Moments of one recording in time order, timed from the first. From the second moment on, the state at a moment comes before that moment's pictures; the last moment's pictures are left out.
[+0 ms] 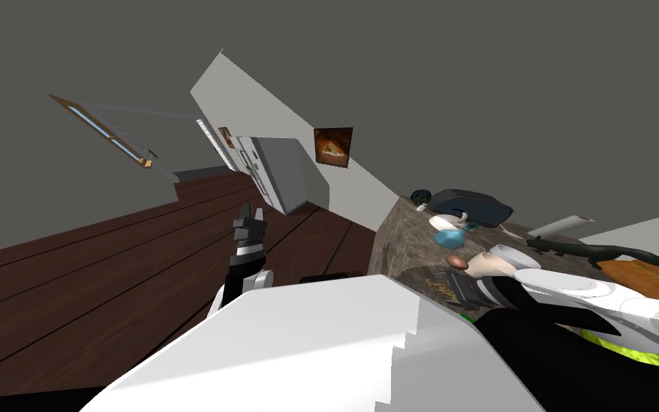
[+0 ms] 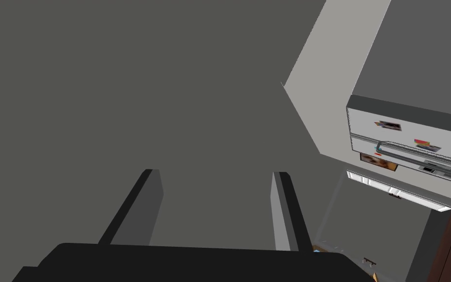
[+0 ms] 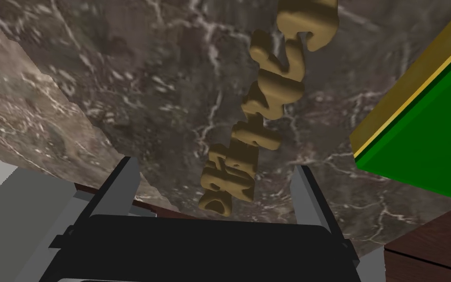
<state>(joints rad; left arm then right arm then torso) 0.53 -0.01 -0.06 -2.26 -0.04 -0.42 0.04 1.15 -1.63 -0.04 -1.47 0.62 -0.61 0.67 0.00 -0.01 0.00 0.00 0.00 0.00</state>
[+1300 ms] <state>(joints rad) 0.53 -0.01 -0.06 -2.26 -0.04 -0.42 0.04 1.15 -1.48 -0.01 -1.31 0.57 -0.72 0.98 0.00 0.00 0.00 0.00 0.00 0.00</state>
